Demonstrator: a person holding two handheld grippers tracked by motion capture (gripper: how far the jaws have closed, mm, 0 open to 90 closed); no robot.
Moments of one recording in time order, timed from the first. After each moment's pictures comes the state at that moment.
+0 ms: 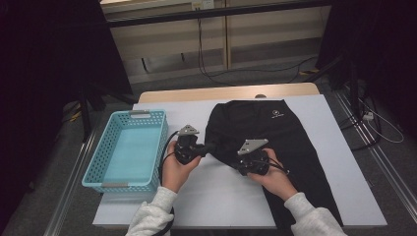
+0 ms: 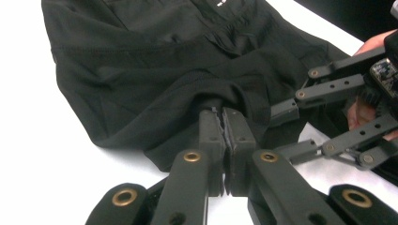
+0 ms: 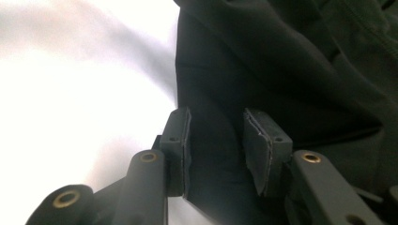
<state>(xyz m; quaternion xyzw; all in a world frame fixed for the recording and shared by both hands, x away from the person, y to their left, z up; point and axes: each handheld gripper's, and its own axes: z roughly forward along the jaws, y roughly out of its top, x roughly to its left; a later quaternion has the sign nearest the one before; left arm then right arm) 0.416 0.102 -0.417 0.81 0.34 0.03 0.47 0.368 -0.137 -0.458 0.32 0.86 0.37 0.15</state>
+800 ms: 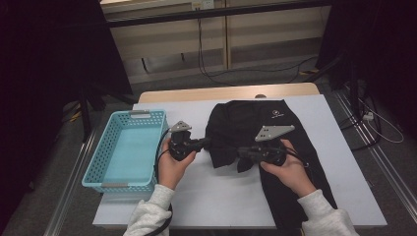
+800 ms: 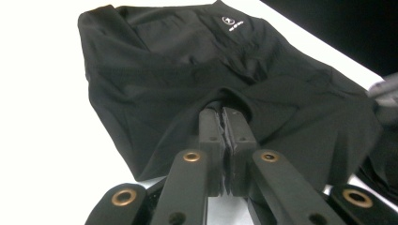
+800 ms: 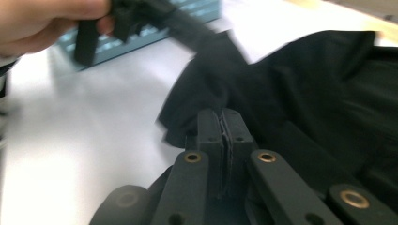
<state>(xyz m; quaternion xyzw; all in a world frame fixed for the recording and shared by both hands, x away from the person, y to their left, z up) 0.423 0.114 -0.413 0.79 0.36 0.04 0.49 0.357 -0.171 -0.396 0.33 0.81 0.47 0.11</state>
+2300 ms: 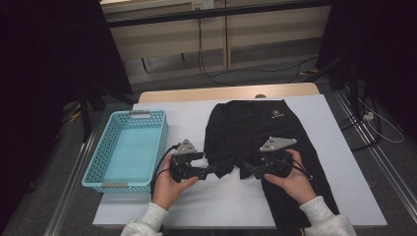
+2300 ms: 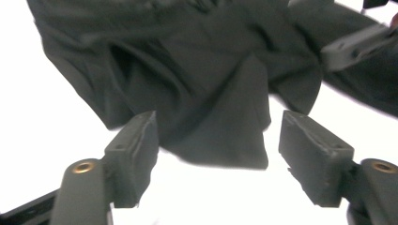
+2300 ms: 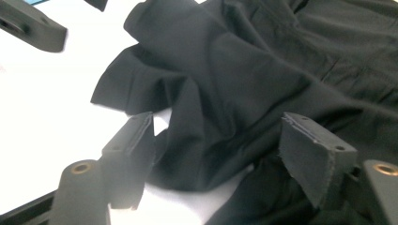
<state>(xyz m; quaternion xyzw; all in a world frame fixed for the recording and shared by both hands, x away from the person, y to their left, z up) 0.374 0.114 -0.434 0.85 0.28 0.06 0.44 0.338 -0.185 -0.430 0.38 0.82 0.40 0.16</state>
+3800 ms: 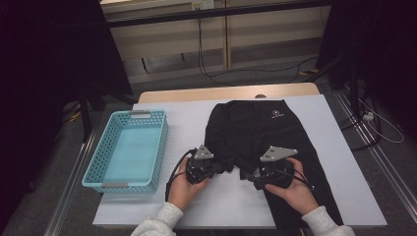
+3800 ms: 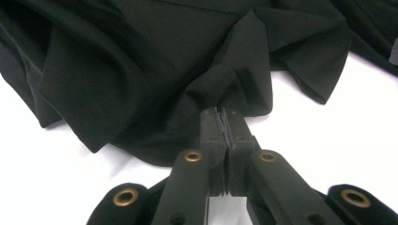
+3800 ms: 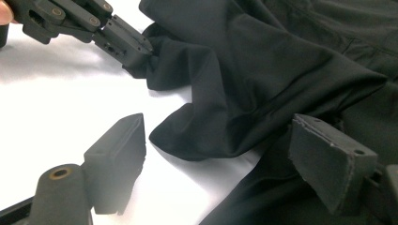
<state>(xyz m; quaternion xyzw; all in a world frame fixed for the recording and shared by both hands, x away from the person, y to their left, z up) 0.377 0.082 -0.458 0.87 0.28 0.05 0.40 0.317 -0.180 -0.437 0.38 0.82 0.39 0.18</state>
